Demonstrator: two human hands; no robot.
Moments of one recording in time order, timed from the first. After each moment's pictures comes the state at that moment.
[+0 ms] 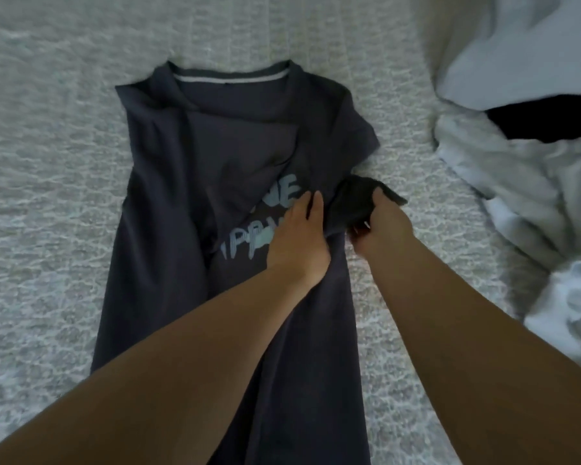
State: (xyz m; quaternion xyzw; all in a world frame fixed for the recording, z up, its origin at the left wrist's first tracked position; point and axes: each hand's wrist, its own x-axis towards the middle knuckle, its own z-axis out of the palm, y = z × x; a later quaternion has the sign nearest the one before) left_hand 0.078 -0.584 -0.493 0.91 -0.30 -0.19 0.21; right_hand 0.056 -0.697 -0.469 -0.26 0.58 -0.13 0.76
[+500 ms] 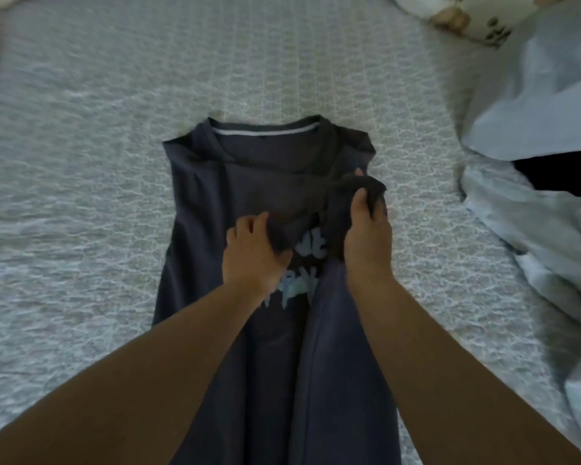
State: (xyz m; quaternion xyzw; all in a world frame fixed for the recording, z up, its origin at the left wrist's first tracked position) left_hand 0.163 -0.520 -0.472 0.96 -0.15 -0.15 0.19; right_hand 0.108 -0.647 -0.435 -0.62 0.36 -0.22 0.67
